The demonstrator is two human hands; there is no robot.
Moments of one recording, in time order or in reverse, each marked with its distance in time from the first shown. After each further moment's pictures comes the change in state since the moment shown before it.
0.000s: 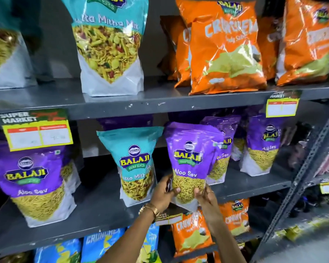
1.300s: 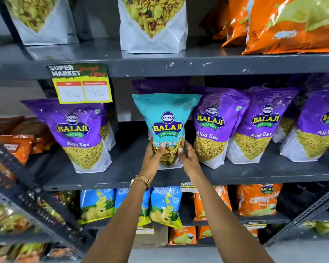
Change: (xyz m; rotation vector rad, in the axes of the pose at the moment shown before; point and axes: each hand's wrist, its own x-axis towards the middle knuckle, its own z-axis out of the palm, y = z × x) left_hand -0.030 -0.028 -0.091 -0.284 0.363 -0.010; right_hand 0.049 0.031 0.128 -0.053 -0.295 -0.040
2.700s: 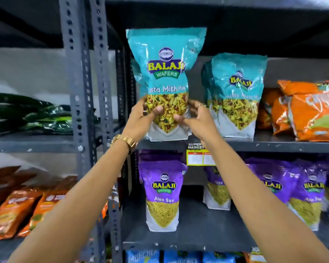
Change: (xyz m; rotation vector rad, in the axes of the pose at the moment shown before) left_hand -0.039 0.340 -0.291 0.224 0.059 0.677; right_hand -0.031 -0.355 0.268 -0.253 0.055 -0.551
